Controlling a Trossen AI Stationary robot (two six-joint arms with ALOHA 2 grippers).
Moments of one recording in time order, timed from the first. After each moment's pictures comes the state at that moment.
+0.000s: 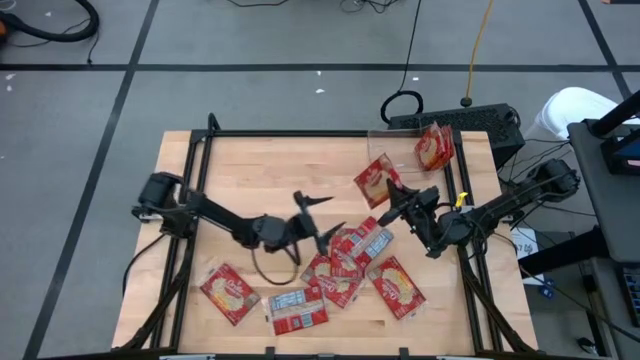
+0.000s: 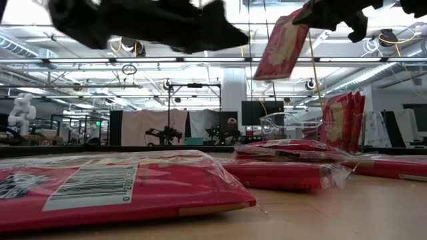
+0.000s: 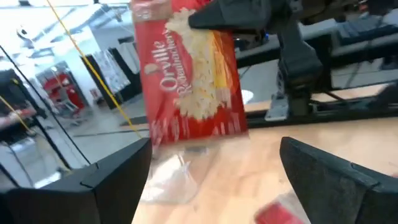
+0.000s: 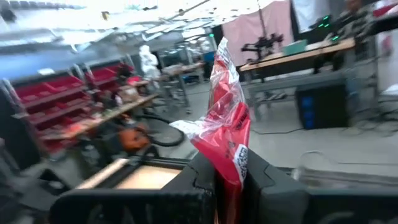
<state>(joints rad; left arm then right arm) -0.23 1.84 0.86 1.06 -0.66 0.38 0.42 1.20 0.49 0.97 1.41 0.09</state>
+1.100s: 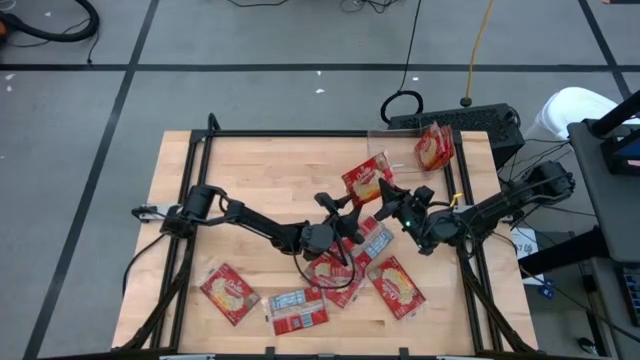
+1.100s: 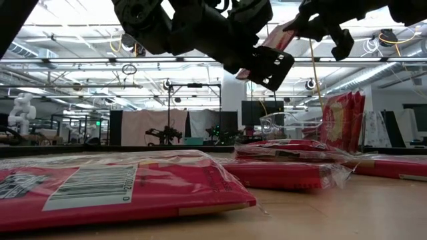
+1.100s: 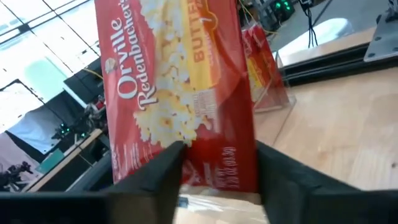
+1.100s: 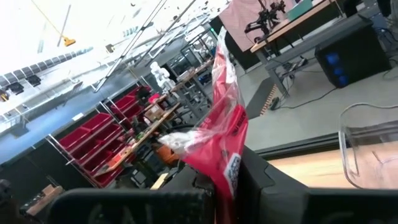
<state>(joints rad) -0.20 2.16 1.31 0.81 -1.03 0.56 0.37 1.28 0.49 1.00 1.33 0.48</state>
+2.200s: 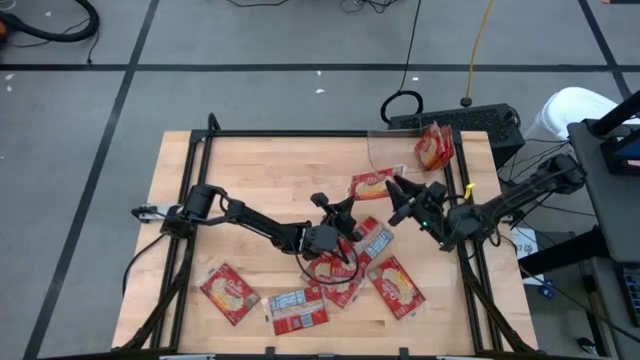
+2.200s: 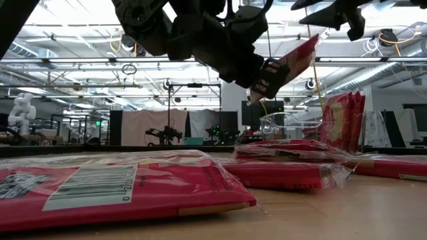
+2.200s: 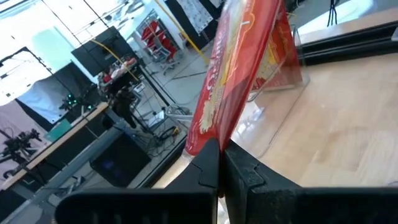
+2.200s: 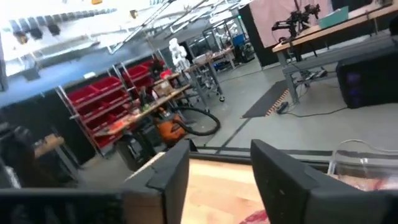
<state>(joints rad) -0.19 2.16 1.30 0.70 -1.09 0.41 0.45 1.01 0.49 0.67 1.28 0.32</state>
